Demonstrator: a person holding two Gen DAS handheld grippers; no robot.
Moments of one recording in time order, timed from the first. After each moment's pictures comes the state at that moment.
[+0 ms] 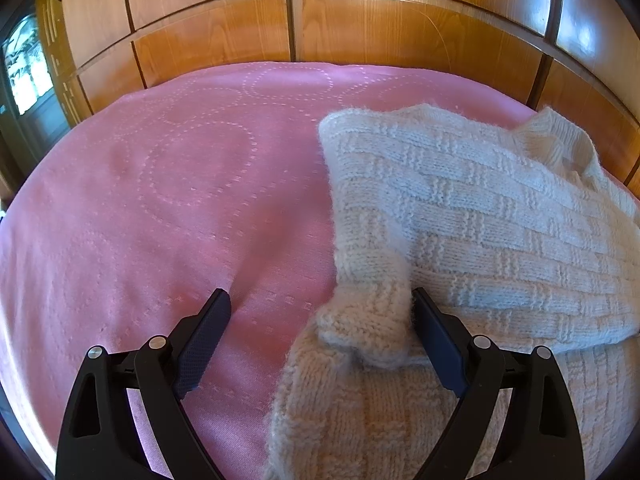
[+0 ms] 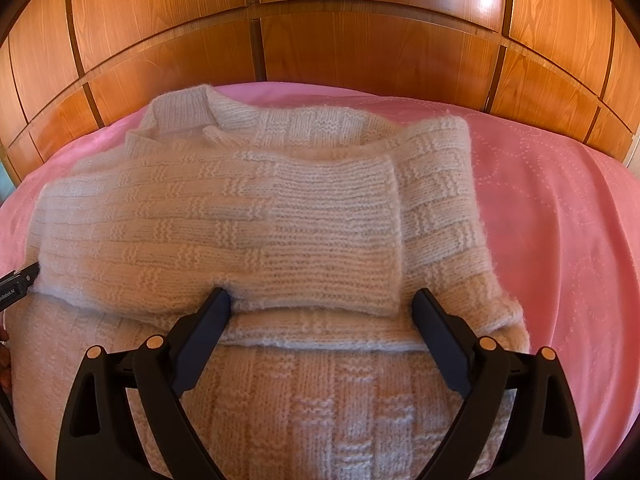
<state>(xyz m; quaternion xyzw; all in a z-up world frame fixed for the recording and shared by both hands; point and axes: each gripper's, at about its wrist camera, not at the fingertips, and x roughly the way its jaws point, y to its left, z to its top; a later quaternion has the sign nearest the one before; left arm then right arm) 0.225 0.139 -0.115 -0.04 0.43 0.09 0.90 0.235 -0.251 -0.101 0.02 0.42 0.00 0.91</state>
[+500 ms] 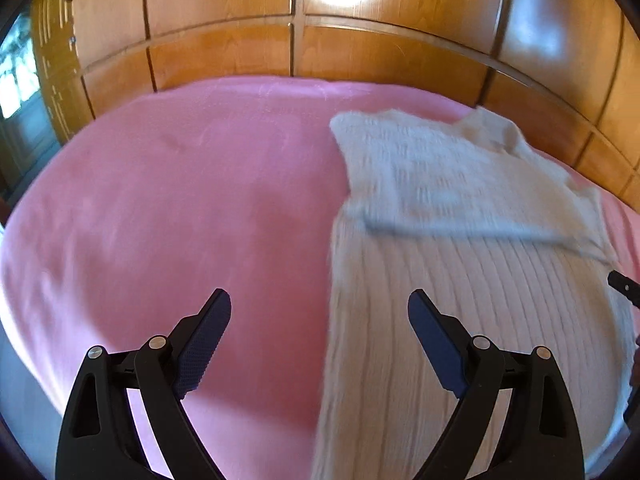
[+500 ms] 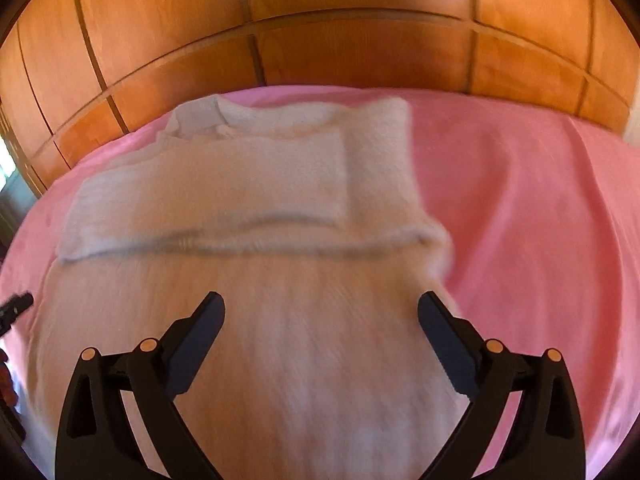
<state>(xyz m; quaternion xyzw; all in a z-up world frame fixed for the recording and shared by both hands) 0.094 0.169 -0.078 -0.06 0.42 0.02 0.91 0.158 -0.299 -0.079 0.07 0.42 0.03 0.90</state>
